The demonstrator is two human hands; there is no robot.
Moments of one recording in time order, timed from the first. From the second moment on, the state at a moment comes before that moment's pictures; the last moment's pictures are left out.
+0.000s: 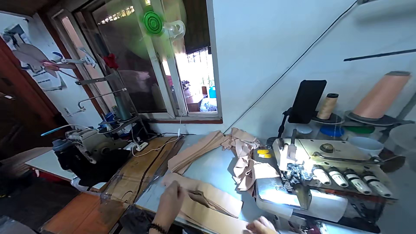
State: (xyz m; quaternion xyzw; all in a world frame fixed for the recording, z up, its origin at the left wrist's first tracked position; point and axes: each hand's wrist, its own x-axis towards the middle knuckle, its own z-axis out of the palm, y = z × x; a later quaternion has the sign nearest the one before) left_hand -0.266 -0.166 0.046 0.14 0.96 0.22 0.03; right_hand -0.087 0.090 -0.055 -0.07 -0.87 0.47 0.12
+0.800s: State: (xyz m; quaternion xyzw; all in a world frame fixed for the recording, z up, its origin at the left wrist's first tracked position) left_hand -0.198 -0.084 0.001 0.26 0.79 0.56 -0.06; right_hand -0.065 0.123 -0.036 -0.18 -0.71 0.63 0.25
